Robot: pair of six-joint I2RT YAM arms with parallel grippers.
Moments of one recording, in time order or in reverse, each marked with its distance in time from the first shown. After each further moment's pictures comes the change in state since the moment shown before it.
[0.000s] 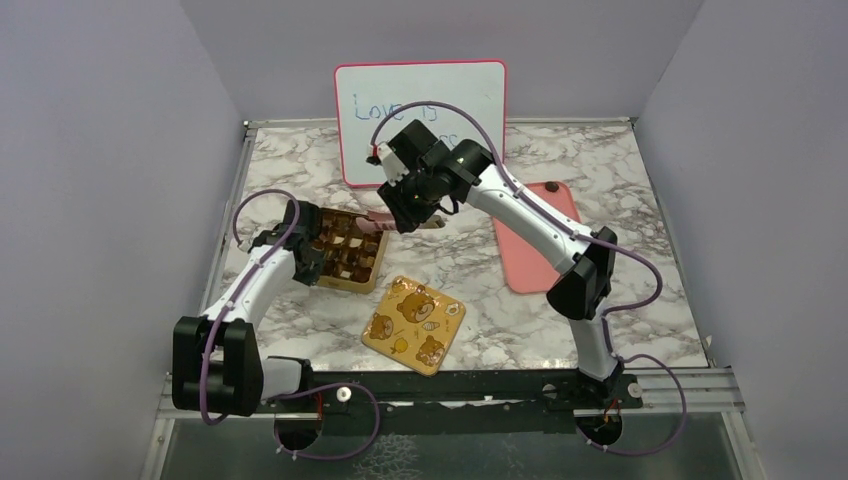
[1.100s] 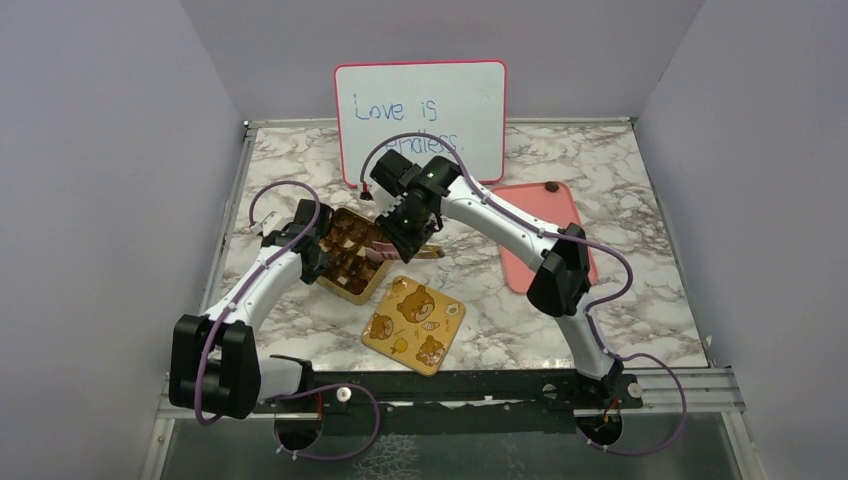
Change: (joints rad) left arm -0.082 -0.010 0.000 0.046 -0.123 0.250; right arm 0.055 0.125 -0.006 -0.146 -0.008 0.000
